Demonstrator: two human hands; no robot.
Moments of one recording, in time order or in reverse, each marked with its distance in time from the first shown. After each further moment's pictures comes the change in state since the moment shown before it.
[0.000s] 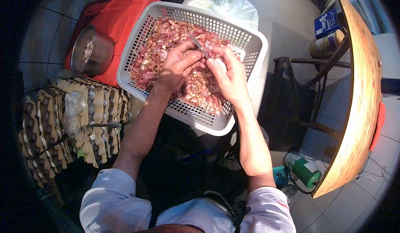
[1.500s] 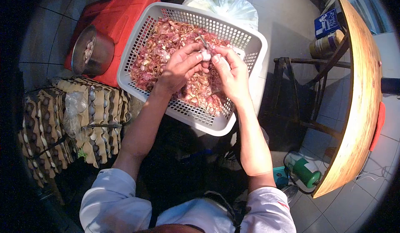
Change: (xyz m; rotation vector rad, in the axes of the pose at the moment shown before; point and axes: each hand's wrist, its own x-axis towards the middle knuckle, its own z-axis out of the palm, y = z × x) left_hand -0.001 0.003 0.006 0.032 -0.051 -0.102; right_hand 0.001 0.010 -0.003 0.153 0.022 0.028
